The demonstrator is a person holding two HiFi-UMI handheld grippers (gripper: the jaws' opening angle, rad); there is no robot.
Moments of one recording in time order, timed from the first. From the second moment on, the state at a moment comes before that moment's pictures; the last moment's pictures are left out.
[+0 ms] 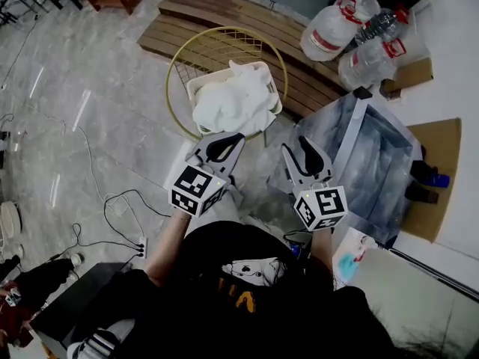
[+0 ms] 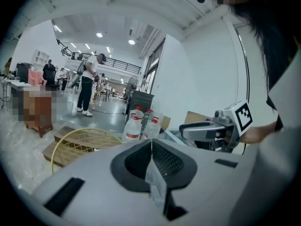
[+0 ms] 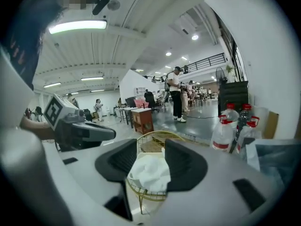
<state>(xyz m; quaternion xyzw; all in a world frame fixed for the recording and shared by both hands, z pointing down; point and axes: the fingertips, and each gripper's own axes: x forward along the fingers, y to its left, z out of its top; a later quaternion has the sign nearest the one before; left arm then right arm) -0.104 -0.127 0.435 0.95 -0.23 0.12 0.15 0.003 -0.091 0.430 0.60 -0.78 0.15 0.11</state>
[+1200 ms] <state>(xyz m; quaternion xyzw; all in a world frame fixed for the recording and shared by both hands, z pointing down) -0.062 0.148 0.387 0.97 -0.20 0.11 0.11 0.065 0.195 0.395 0.68 -0.72 0.10 0.08</state>
